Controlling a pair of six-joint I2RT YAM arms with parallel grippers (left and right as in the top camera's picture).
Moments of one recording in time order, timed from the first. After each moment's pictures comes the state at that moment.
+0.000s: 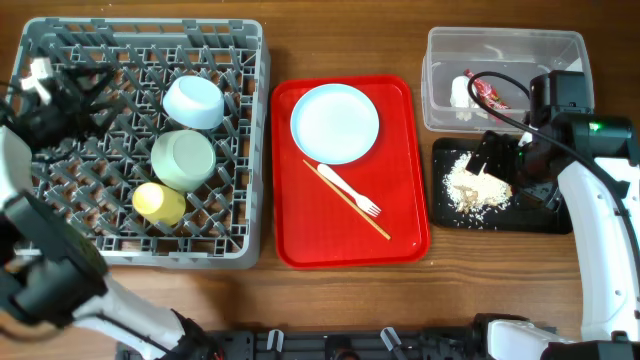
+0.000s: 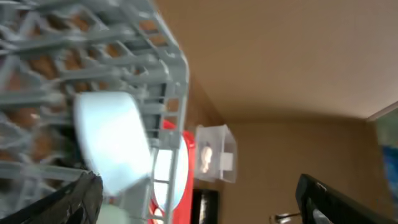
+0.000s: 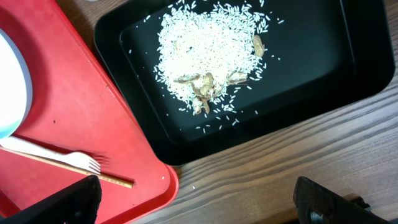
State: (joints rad) left arm 0.63 1.92 1.48 -0.69 1.25 -0.28; right arm -0.06 1.39 1.32 -1.32 0.01 0.43
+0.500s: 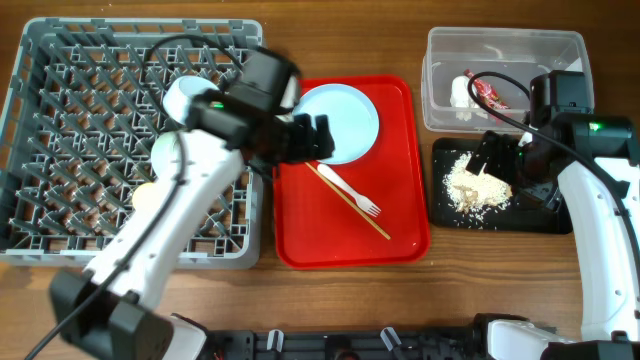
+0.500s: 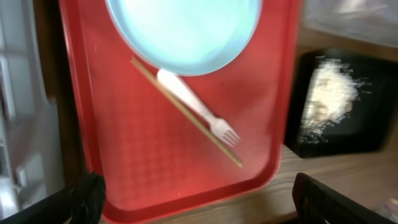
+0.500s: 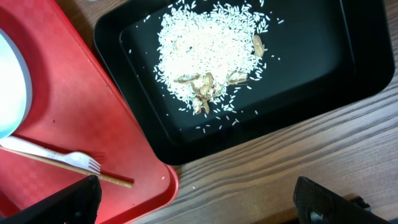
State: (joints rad) left arm -0.48 1.62 1.49 -1.07 0.22 -0.61; right arm -0.06 1.39 1.32 -1.32 0.01 0.43
